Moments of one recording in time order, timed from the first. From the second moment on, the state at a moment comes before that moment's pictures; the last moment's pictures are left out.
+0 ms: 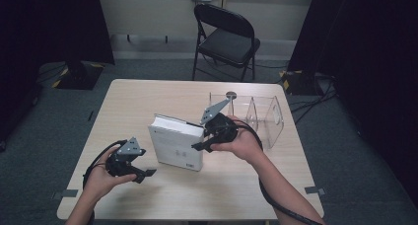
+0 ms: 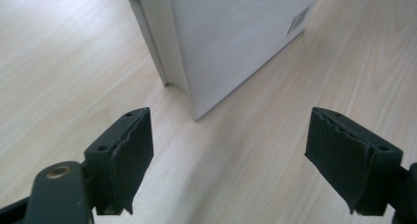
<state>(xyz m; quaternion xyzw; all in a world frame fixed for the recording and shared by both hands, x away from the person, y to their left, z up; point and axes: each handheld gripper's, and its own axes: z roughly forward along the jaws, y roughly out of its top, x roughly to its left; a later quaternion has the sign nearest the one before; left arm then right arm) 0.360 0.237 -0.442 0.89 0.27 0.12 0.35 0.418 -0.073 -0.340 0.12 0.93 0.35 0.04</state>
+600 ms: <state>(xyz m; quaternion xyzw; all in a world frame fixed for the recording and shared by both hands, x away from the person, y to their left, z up) 0.363 0.231 -0.475 0.89 0.28 0.11 0.34 0.419 -0.076 -0.340 0.14 0.92 0.36 0.04</state>
